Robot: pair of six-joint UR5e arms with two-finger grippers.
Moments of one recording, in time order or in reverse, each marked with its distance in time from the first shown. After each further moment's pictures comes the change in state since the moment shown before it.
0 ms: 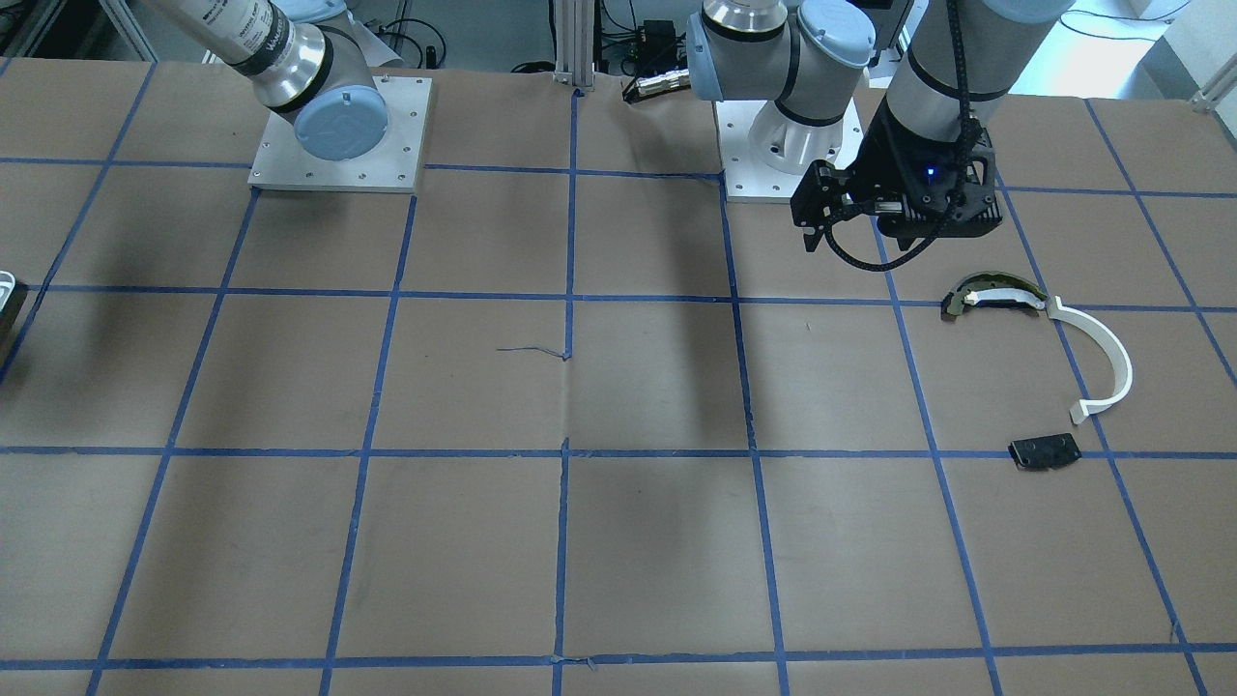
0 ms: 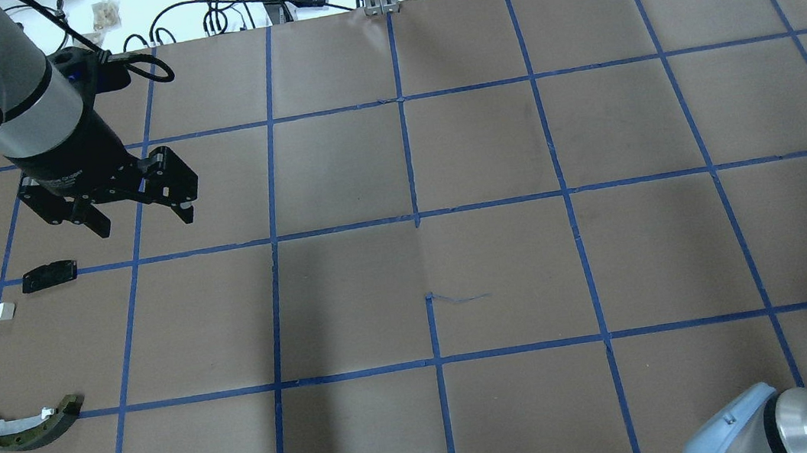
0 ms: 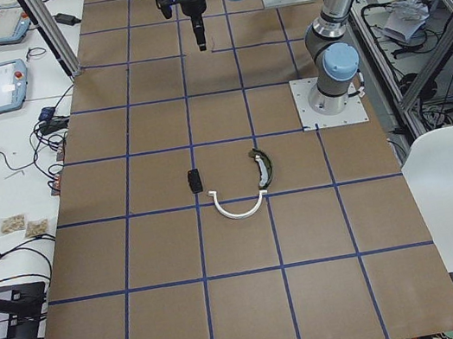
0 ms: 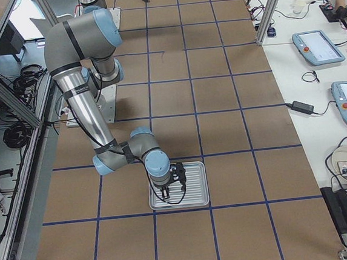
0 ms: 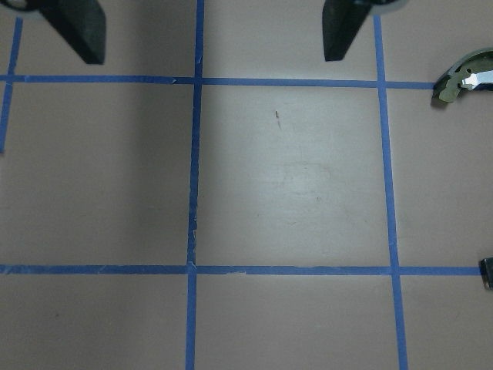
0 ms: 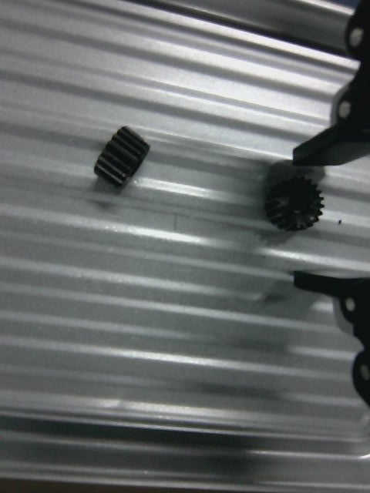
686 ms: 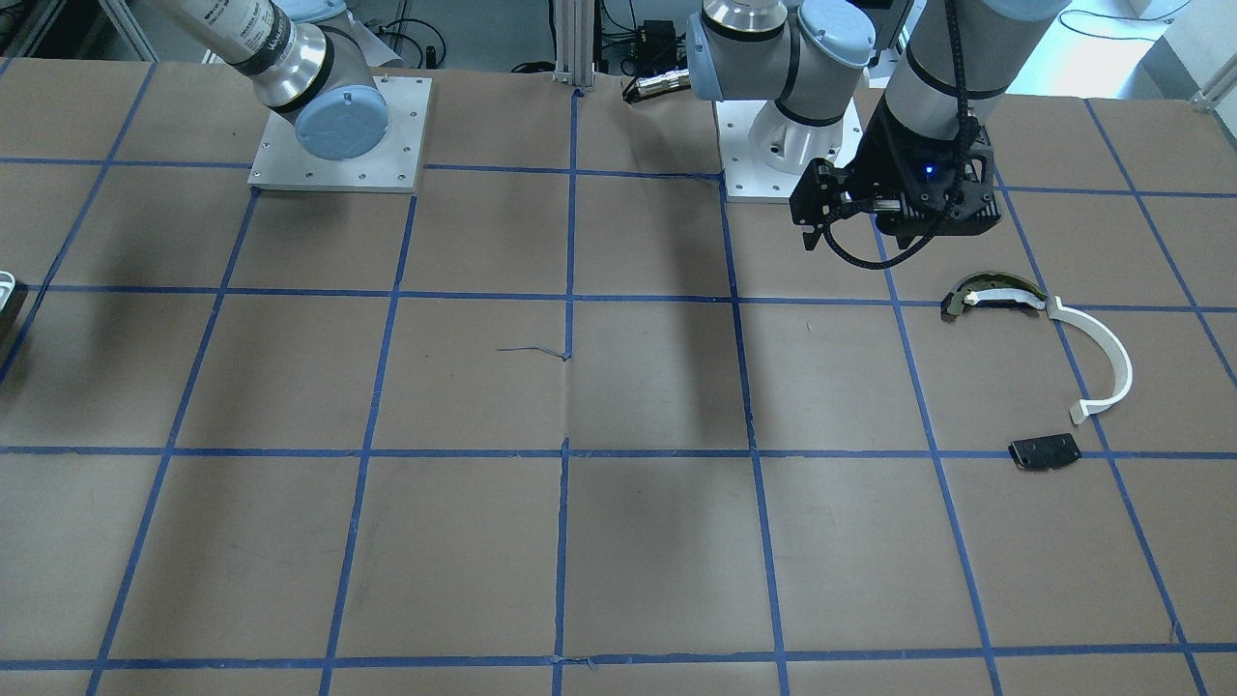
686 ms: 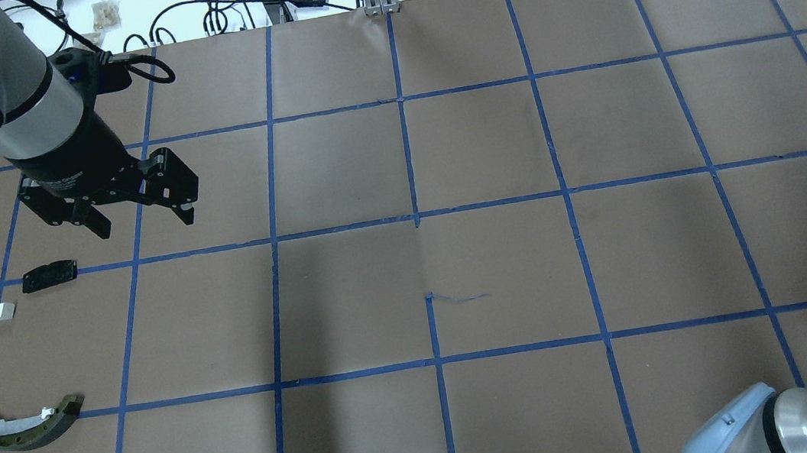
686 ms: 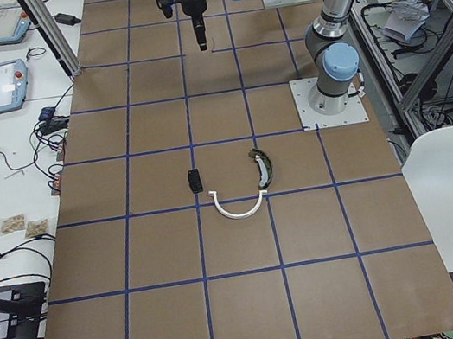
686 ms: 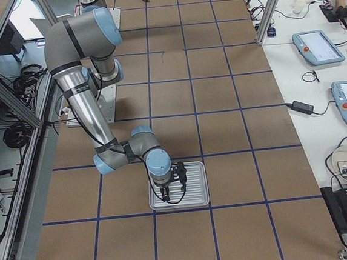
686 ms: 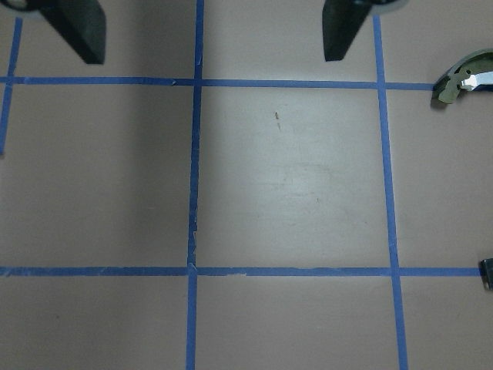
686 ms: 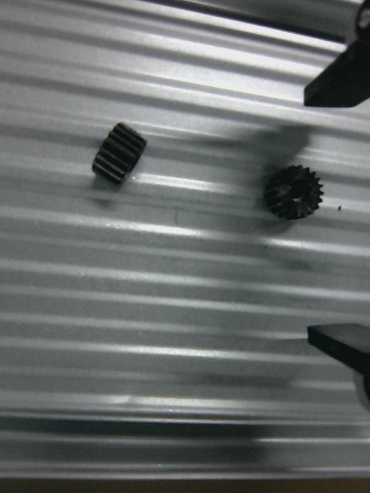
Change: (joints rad) left arm -0.003 0.005 -0.003 -0.002 0.002 0.000; right arm 0.003 -0.007 0.005 0.014 -0.003 0.060
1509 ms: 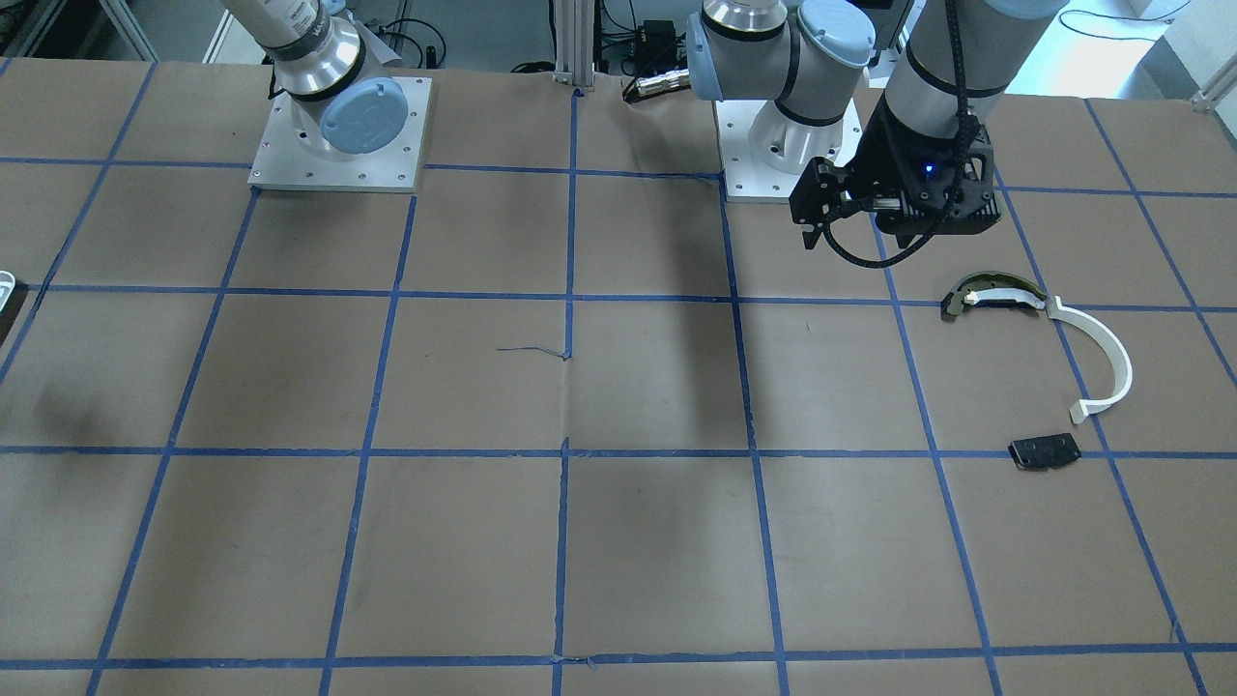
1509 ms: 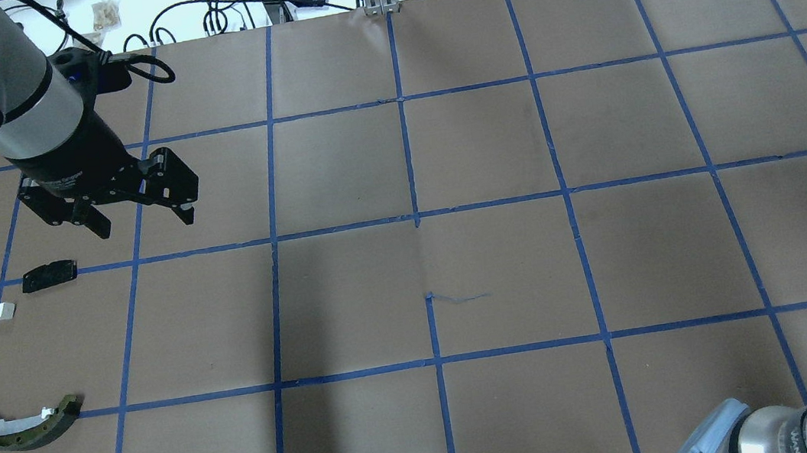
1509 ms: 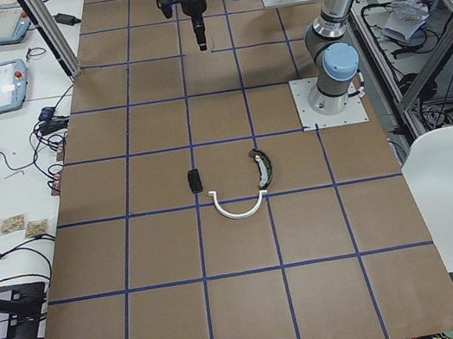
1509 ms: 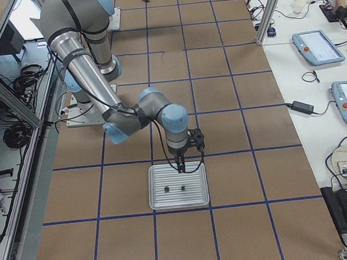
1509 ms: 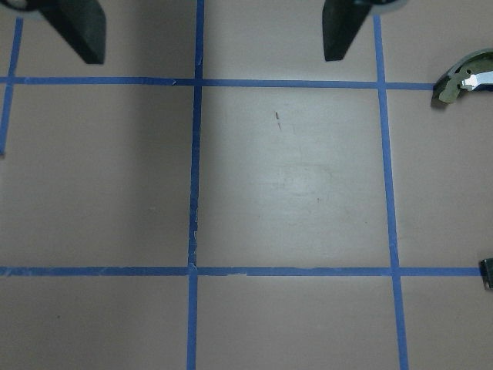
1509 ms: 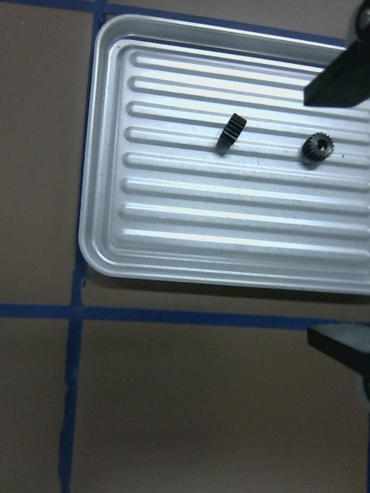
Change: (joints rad) left arm 0.000 0.000 0.000 0.000 0.000 0.000; right arm 0.127 -0.133 -0.051 0.126 -0.003 0.121
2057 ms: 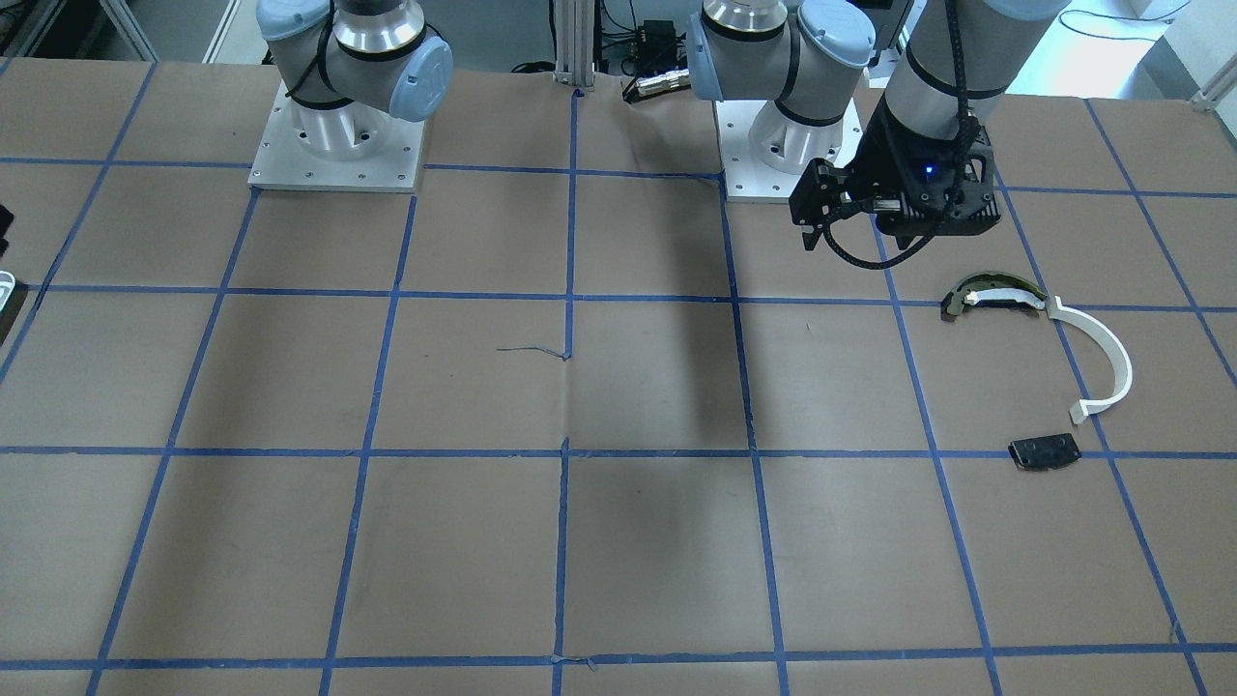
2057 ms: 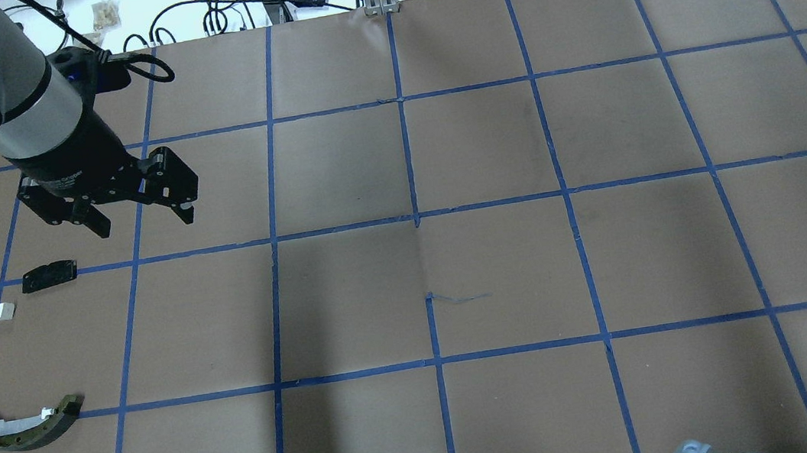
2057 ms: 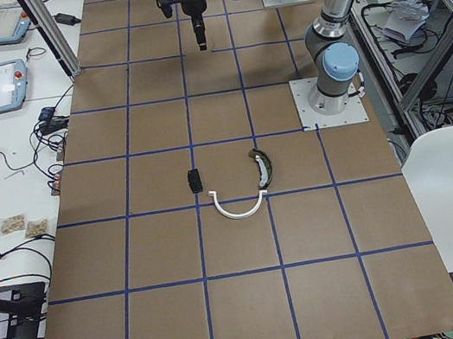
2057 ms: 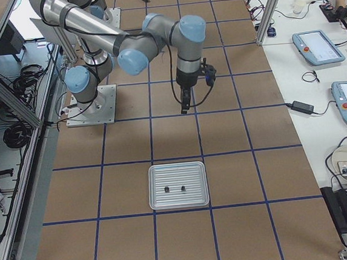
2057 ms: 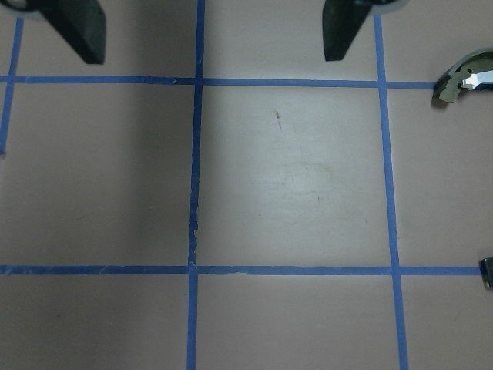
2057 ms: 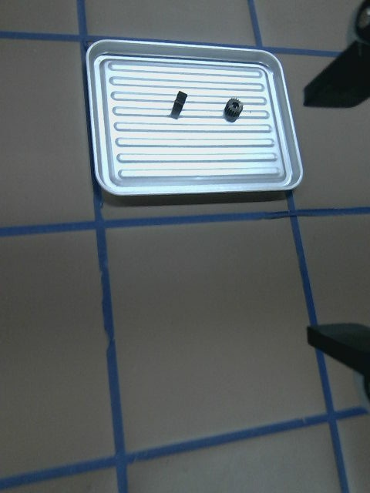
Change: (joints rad) left arm 0.000 0.000 0.001 0.002 -0.001 0.000; right arm 0.291 -0.244 -0.093 0.332 -0.189 0.481
